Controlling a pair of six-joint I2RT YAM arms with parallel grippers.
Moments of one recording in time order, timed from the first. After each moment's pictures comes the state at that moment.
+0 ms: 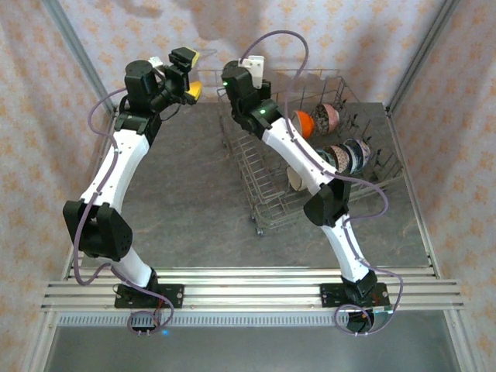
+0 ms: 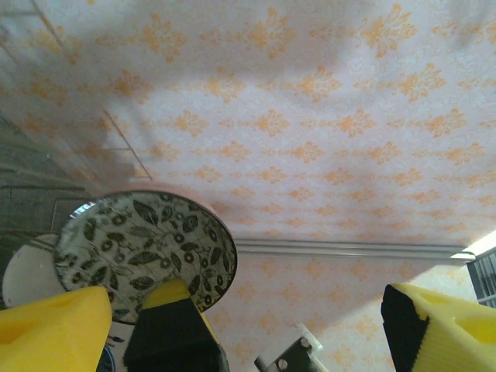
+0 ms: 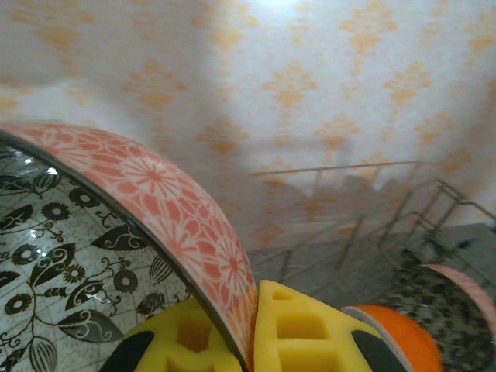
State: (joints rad) left arm -0.08 1.65 1.64 -0.06 0.44 -1.51; right arm 0.70 2.29 2.55 -0.67 0.88 0.25
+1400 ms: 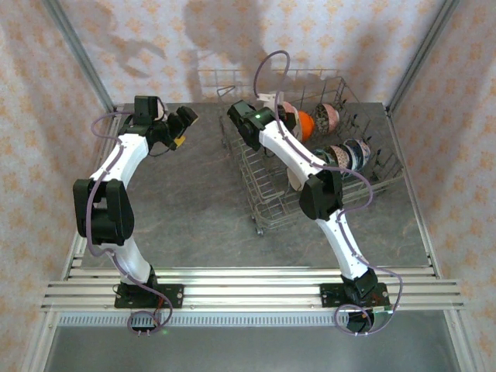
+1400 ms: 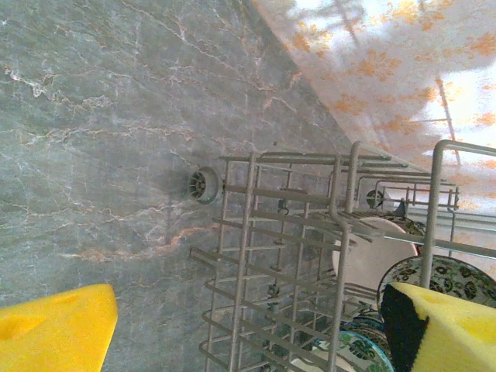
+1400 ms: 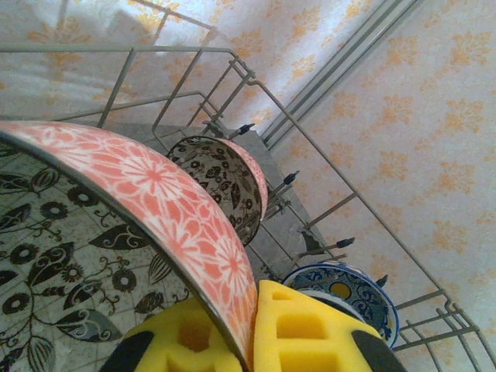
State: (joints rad) left arm 0.04 1.77 1.45 -0.41 0.47 -0.88; right arm 0.65 2.42 2.47 -1.30 1.28 0.61
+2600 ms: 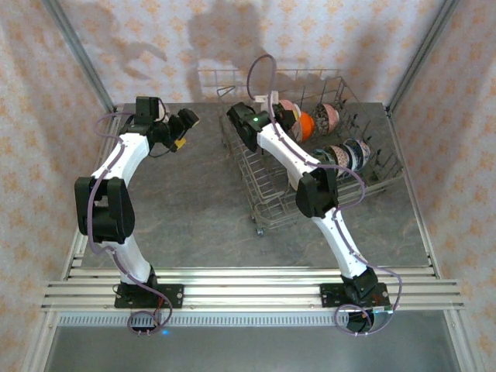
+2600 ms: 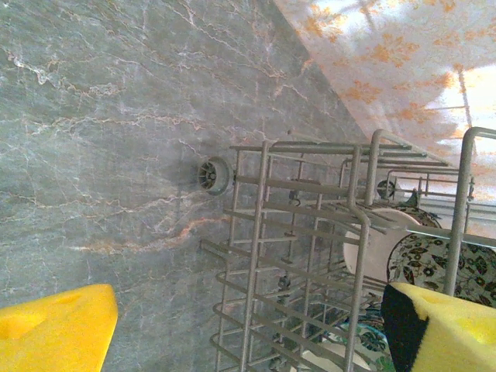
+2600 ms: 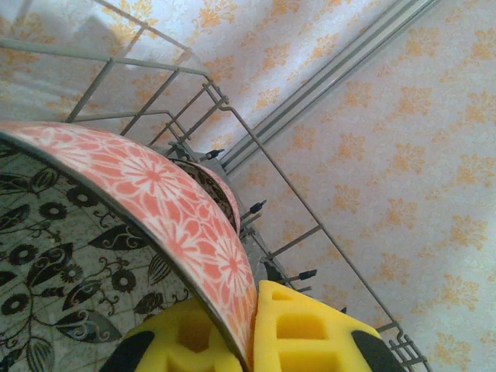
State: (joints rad) left arm 0.04 1.79 1.46 -0.43 0.49 -0.86; right arm 0.63 2.51 2.49 -1.18 1.43 0.41
